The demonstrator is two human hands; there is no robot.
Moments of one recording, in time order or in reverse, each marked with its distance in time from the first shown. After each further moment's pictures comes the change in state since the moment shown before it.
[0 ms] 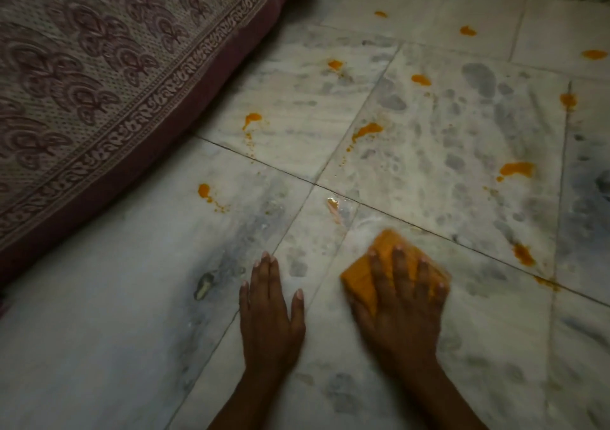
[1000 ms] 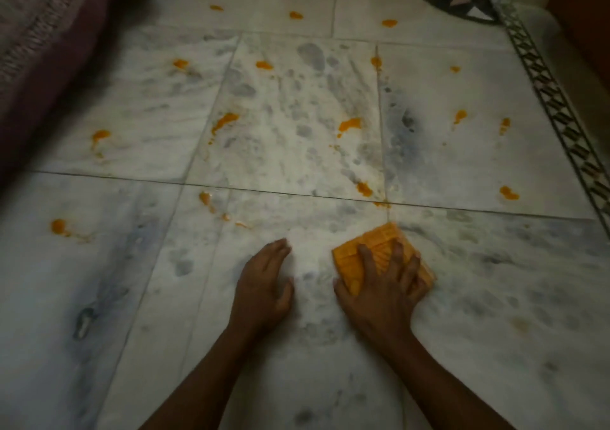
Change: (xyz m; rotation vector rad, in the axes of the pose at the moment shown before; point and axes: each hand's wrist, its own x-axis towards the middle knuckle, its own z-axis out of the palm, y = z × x) left_hand -0.016 0.119 0.024 -0.379 -0.366 0.617; right_hand -0.083 0.116 -0.055 0.040 -0.081 0.602
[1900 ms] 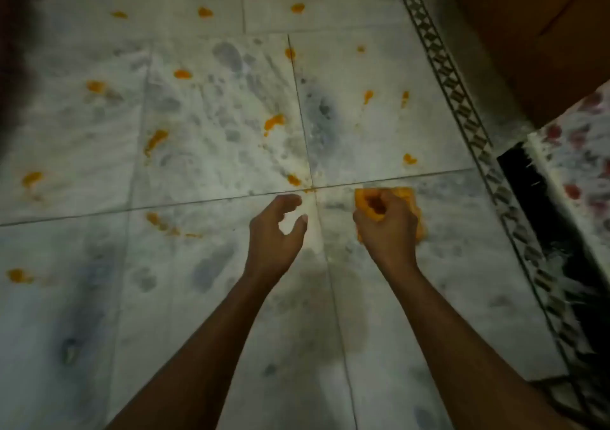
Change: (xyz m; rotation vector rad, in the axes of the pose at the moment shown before) left_hand 0.073 0.201 -0.045 -0.466 -0.011 -0.133; right_hand 0.027 0.042 -0.201 0.711 0.156 0.309
